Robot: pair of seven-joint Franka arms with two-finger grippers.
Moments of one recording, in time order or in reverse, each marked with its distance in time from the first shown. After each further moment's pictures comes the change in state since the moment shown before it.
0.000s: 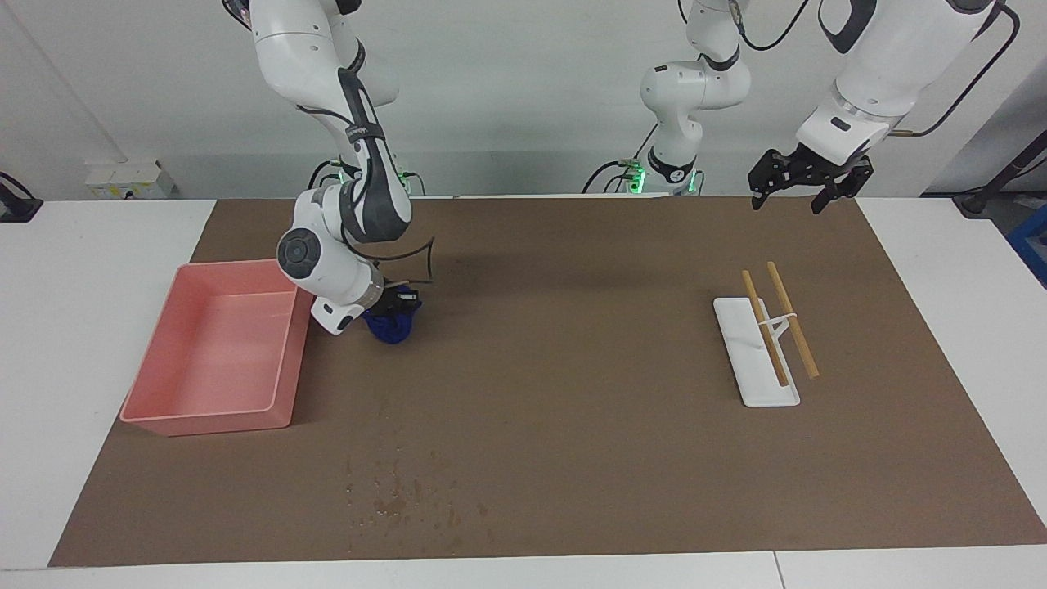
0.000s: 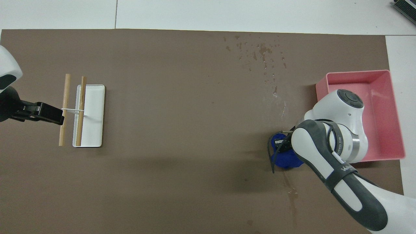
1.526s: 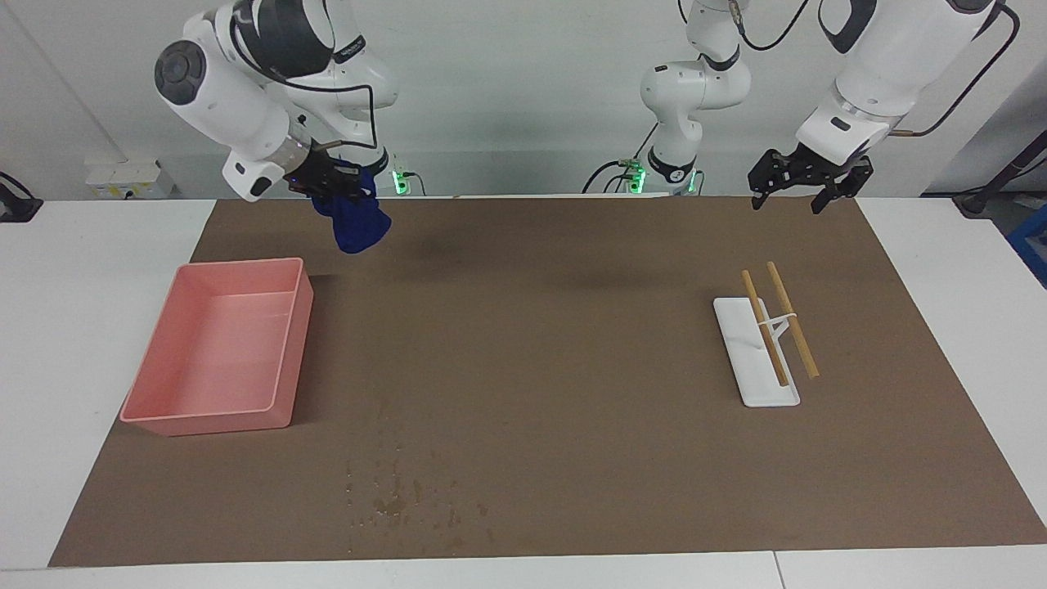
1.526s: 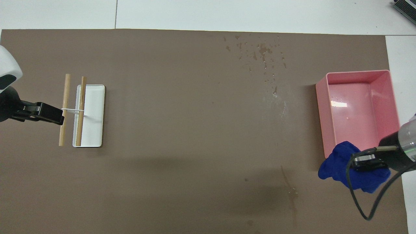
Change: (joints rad) left arm 0.000 0.000 0.000 0.000 0.000 0.000 0.000; right arm -0.094 -0.386 -0.018 0.299 -0.226 -0.557 -0.002
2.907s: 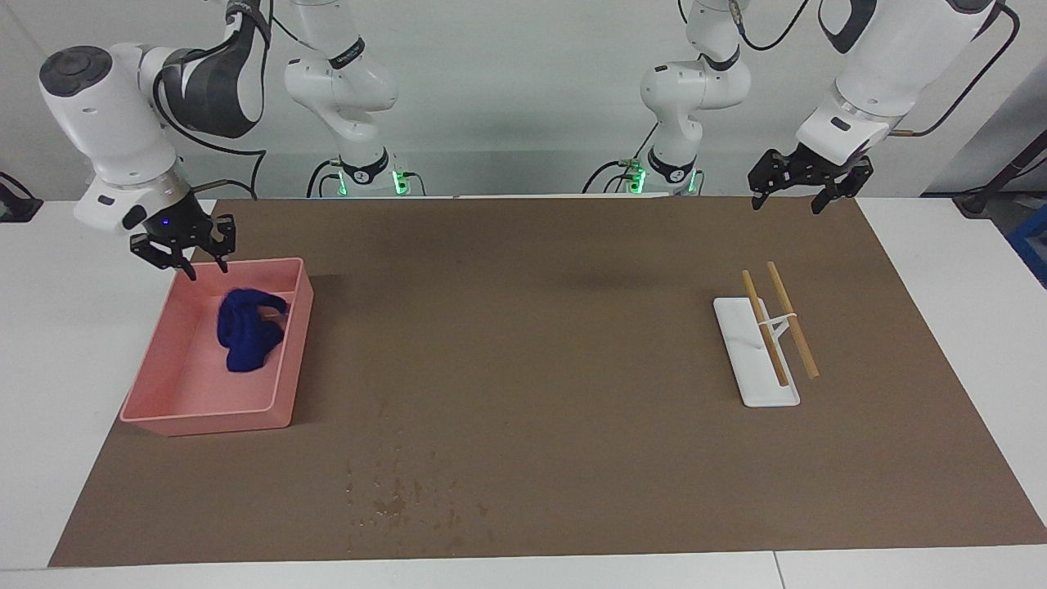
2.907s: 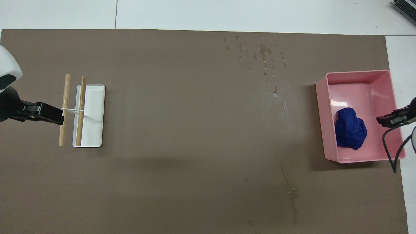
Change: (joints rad) left arm 0.000 0.000 0.000 0.000 0.000 0.000 0.000; right arm -0.132 0.173 -0.066 -0.031 -0.169 0.526 -0.520
